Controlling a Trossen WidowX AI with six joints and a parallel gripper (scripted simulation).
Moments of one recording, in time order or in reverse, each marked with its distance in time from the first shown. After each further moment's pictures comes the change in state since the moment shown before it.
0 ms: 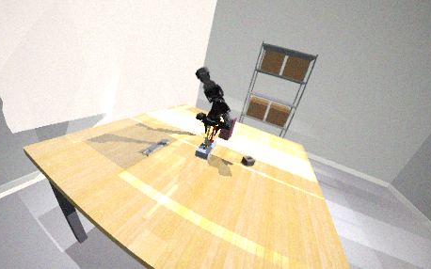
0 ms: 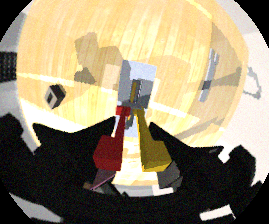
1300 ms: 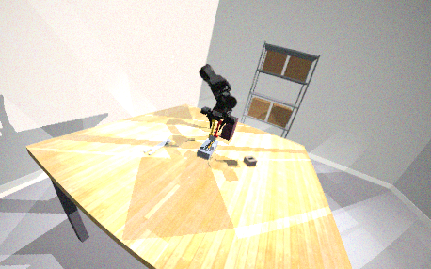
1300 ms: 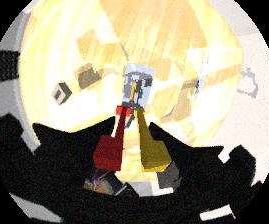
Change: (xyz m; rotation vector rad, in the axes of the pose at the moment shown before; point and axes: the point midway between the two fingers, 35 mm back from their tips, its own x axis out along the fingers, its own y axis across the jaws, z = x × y) arm -0.032 0.008 -0.002 -0.006 0.003 -0.017
